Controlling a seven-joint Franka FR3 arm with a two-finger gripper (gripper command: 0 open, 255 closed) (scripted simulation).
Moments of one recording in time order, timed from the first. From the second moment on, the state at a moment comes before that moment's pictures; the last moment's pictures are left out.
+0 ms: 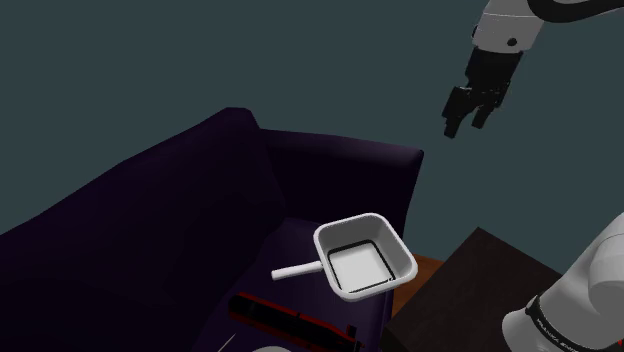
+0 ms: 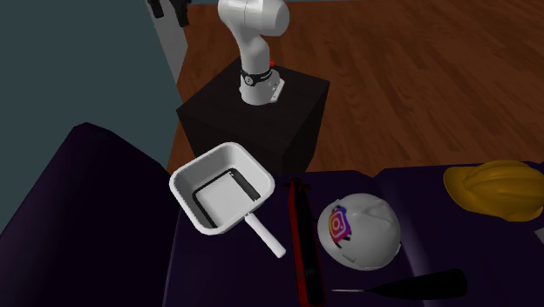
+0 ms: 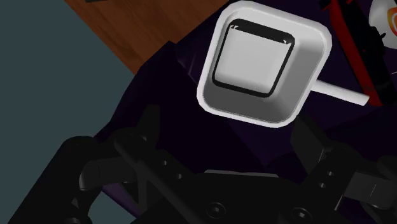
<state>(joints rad) 0.01 -0.75 -0.06 -2.35 0.01 1.63 0.13</state>
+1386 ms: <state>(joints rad) 0.15 -0.51 0.28 -2.61 0.14 2.16 0.44</state>
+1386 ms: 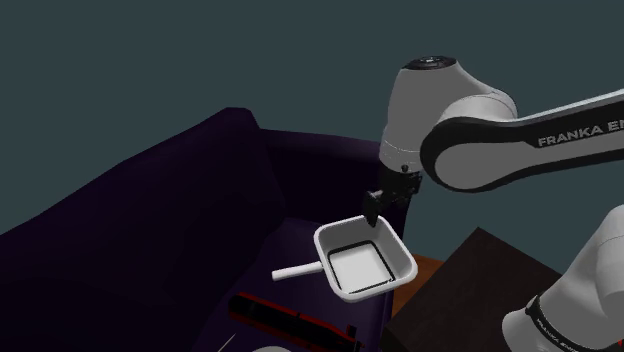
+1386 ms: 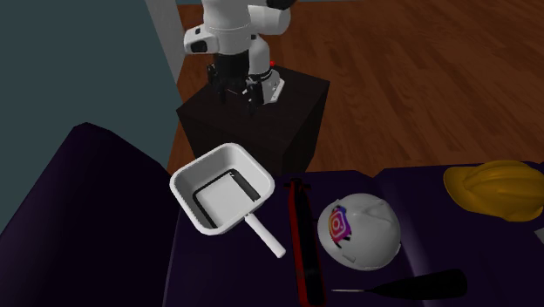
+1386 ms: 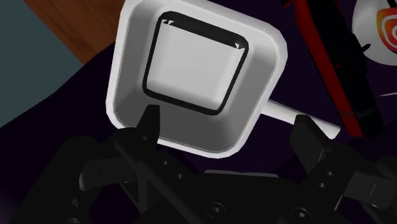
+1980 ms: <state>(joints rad) 0.15 -0.18 0.46 -2.54 0.04 2.42 0.66</state>
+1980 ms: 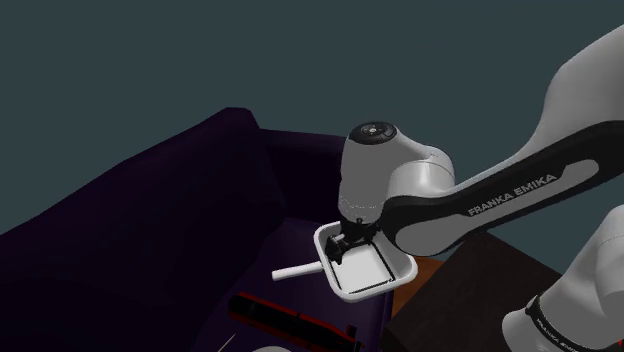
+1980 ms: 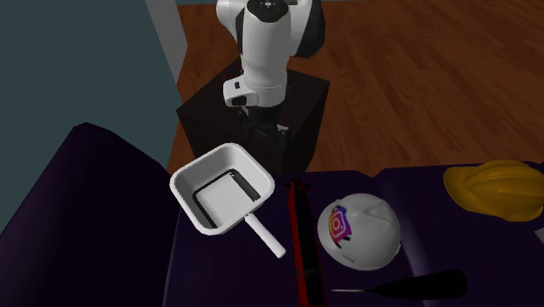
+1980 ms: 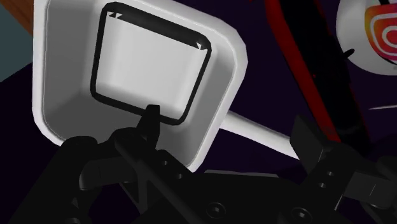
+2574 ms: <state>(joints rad) 0.20 0.21 0.51 -2.37 -0.34 2.56 1.05</state>
